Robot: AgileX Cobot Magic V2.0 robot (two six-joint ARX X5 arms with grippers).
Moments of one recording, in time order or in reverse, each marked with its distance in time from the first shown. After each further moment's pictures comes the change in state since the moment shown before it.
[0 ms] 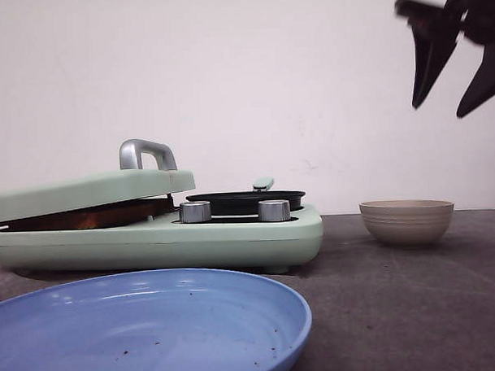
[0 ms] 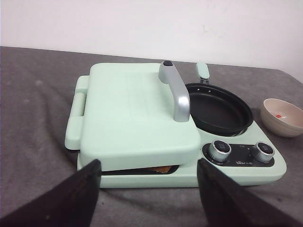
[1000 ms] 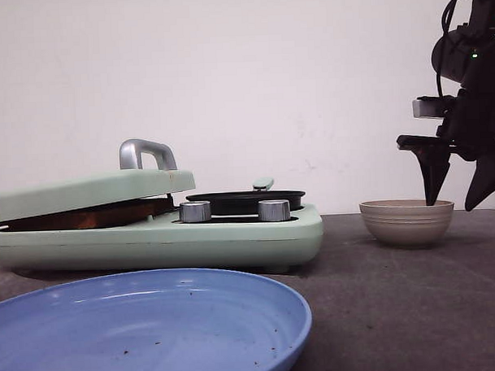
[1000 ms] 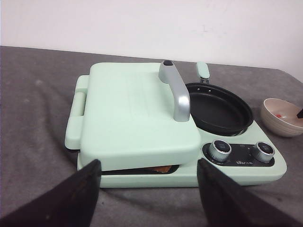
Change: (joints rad) left arm 0.000 0.002 0.000 -0.001 0.000 0.000; right arm -0.126 0.470 0.204 0.102 0.040 -0.082
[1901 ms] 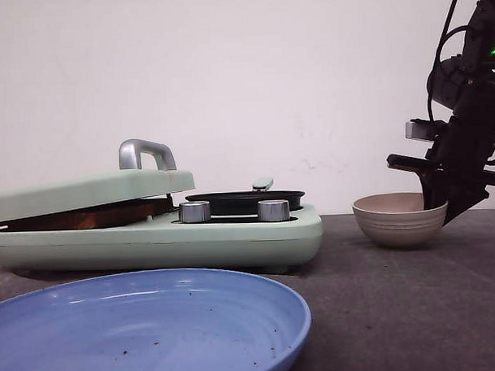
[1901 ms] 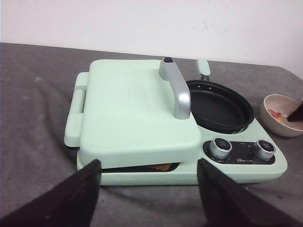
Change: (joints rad) left arm 0.000 0.008 0.000 -0.003 0.000 0.000; right arm 0.000 0.094 0.015 0.061 -0.124 0.018
